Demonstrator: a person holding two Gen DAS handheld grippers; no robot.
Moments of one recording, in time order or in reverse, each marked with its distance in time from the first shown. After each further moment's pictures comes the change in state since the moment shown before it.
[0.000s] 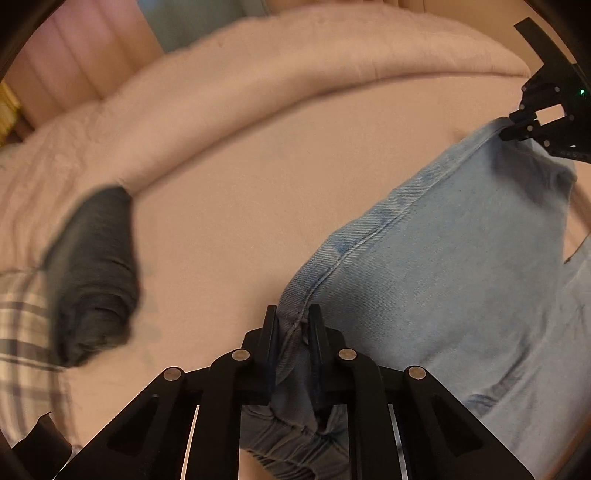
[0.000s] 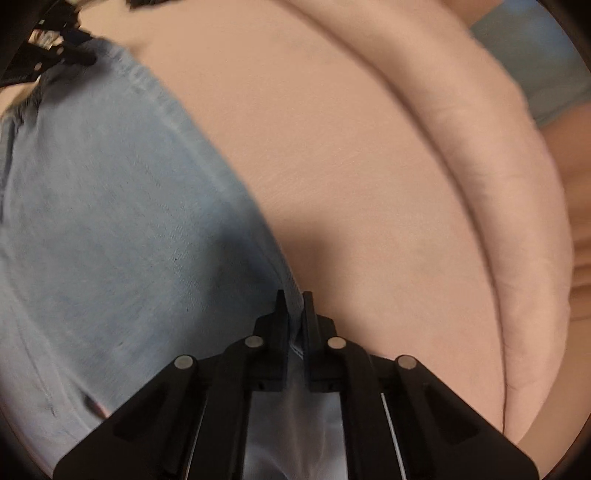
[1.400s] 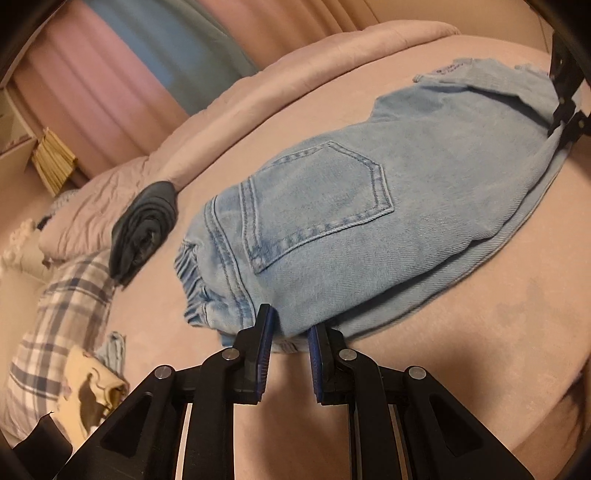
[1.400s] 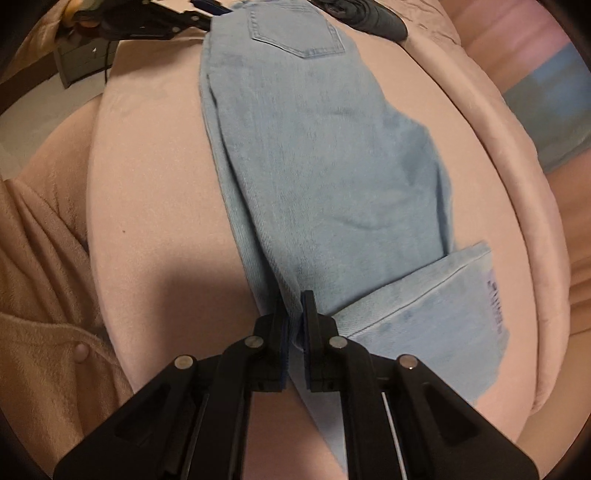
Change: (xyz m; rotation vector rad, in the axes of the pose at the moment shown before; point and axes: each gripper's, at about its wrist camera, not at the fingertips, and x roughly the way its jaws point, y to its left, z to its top) left arm -0.108 -0.102 -0.235 0.137 -0.184 0.188; right arm -0.110 0.285 -0.234 -0.166 -0.119 0.070
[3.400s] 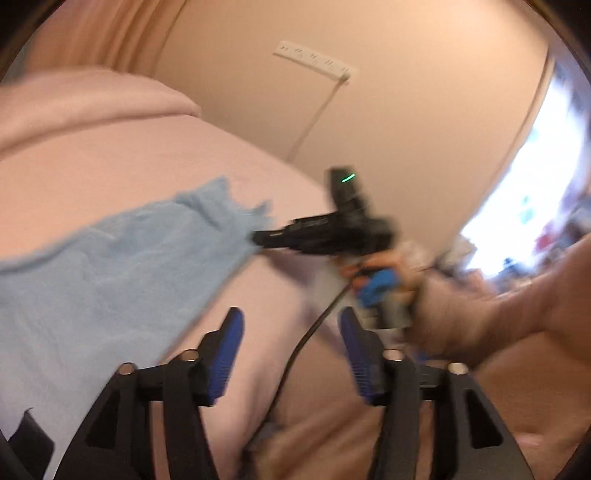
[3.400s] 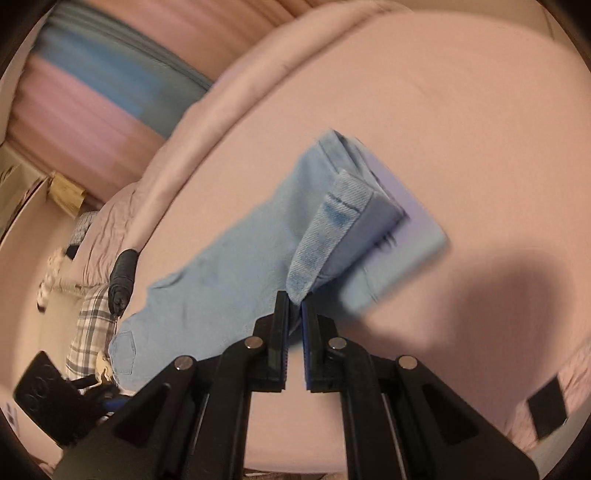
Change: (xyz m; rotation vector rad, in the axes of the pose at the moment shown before) left arm -0.093 -0.196 0.174 -0.055 -0.183 -1.386; right arm -0.070 -0.055 -0.225 1.706 -0.464 0.097
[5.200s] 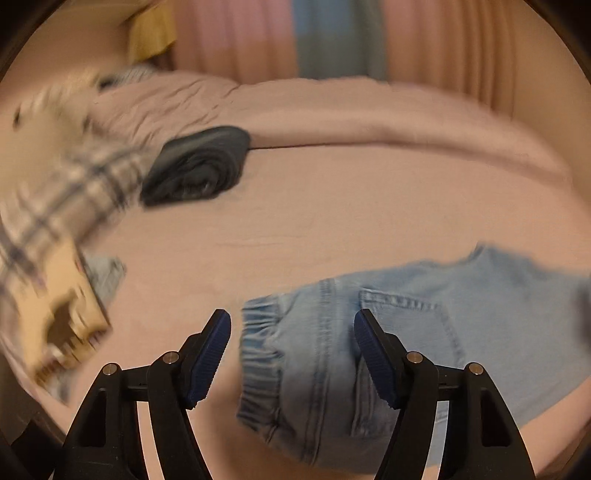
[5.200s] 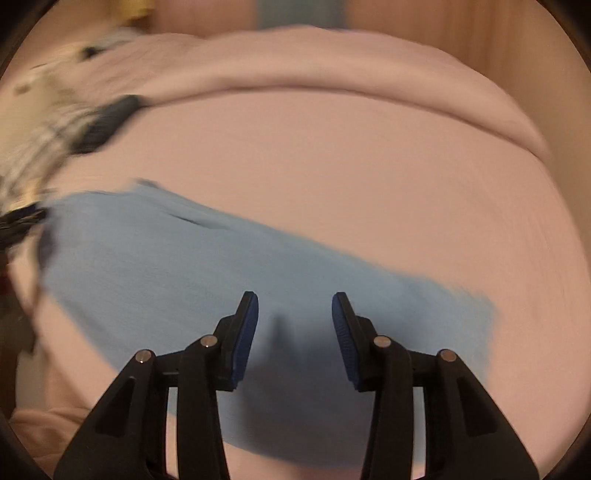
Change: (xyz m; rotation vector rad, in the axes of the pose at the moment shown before) left arm -0.230 0.141 -0.076 -0.544 -0.236 1.349; right arm 0.071 0.205 0.036 -0.848 0.221 -0.092
